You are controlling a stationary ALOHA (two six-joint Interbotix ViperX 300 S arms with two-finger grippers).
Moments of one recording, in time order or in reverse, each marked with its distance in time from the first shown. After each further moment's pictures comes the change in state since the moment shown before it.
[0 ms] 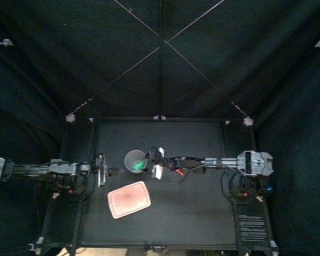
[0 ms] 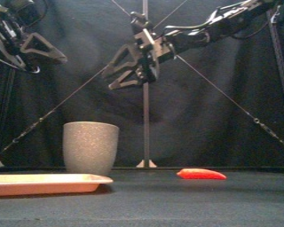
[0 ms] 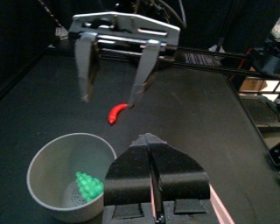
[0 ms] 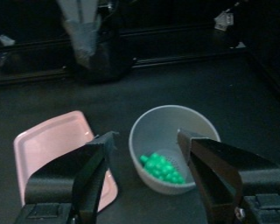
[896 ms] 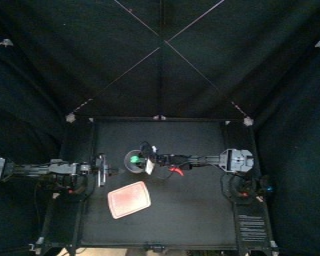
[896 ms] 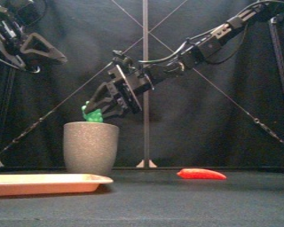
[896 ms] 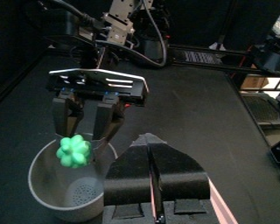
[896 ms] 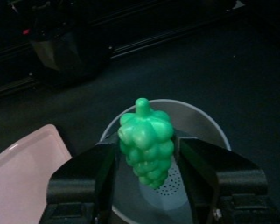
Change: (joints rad) left arm -0.002 0.000 0.000 0.018 0.009 -0.005; right arm -0.081 0.272 -0.183 0.153 -0.043 0.000
